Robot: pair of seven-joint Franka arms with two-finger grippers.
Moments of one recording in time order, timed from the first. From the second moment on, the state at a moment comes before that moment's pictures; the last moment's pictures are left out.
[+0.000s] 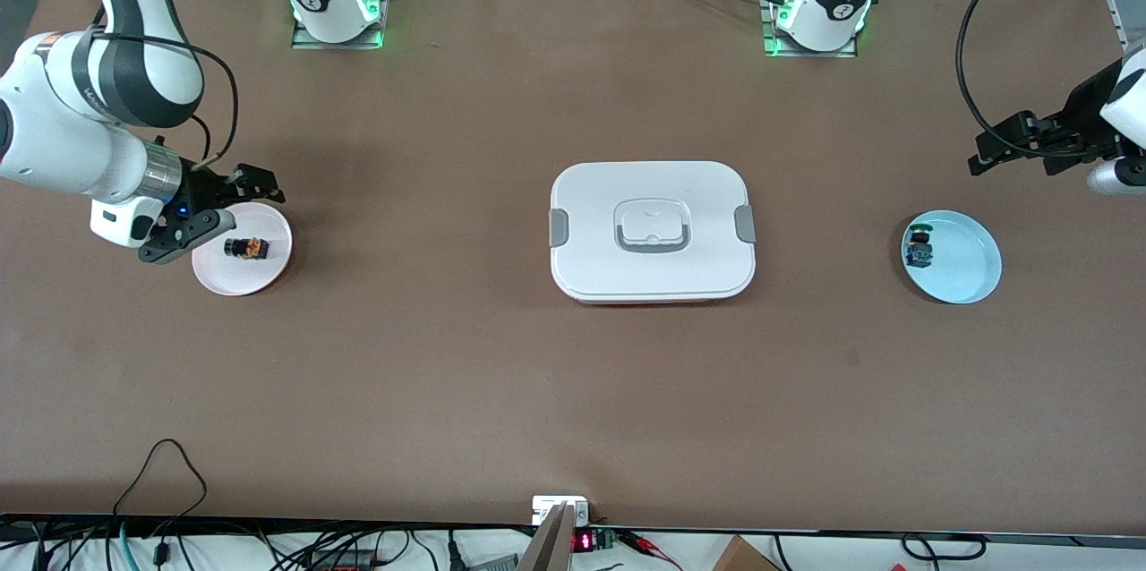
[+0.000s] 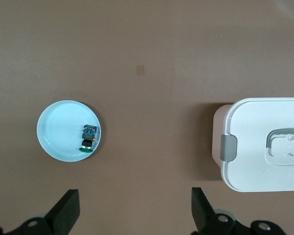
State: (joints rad) left arm 0.00 0.04 0.02 -1.56 -0.08 1.59 -0.03; right arm -0.15 0.15 0.16 -1.99 0.18 1.98 -0.44
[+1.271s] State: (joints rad) left arm 0.00 0.05 0.02 -1.56 -0.08 1.59 -0.03; right arm -0.01 0.03 0.00 -1.71 0.02 1.56 -0.15
